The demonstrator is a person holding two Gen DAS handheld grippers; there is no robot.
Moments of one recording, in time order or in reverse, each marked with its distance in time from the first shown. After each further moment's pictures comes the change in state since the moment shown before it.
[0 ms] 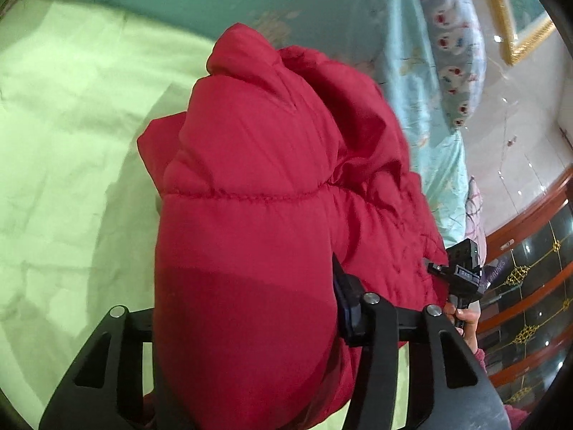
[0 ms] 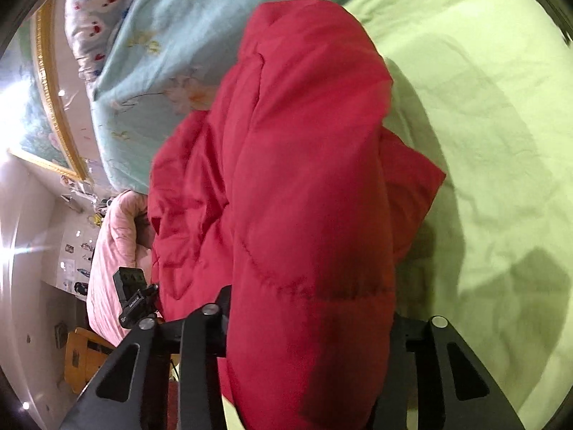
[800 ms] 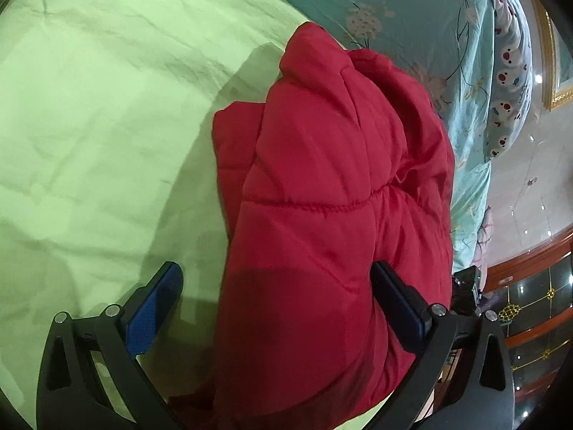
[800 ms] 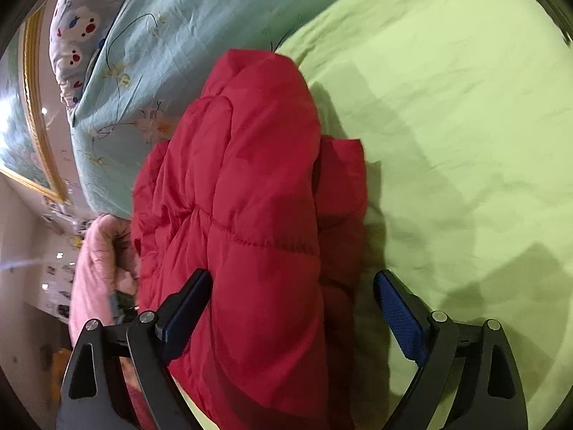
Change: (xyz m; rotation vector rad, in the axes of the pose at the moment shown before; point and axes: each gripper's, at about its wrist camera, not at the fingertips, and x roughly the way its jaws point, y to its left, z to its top) left arm 0.030 0.081 0.006 -0.192 0.079 0.032; right arm -0.013 -0.057 0.015 0.075 -0.051 -0.061
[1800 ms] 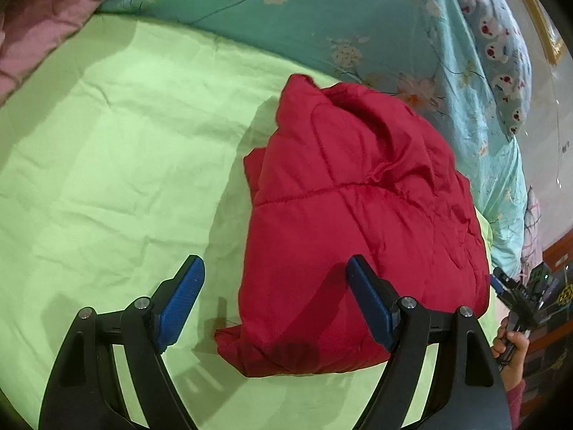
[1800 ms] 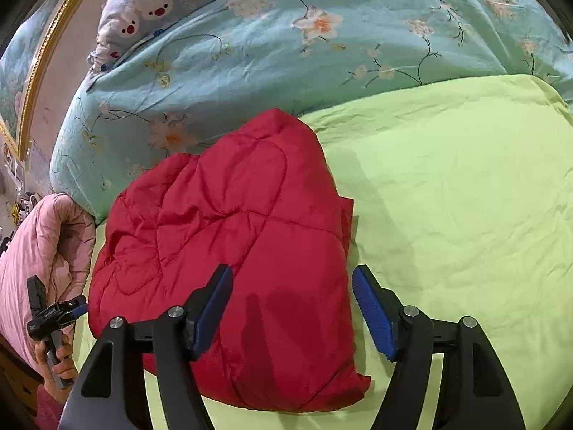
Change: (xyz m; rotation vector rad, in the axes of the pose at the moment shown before) left arm -0.067 -0.038 -0.020 0.128 -0.125 0.263; right arm -0.061 0.082 -0.050 -0.256 -0.278 -0.373
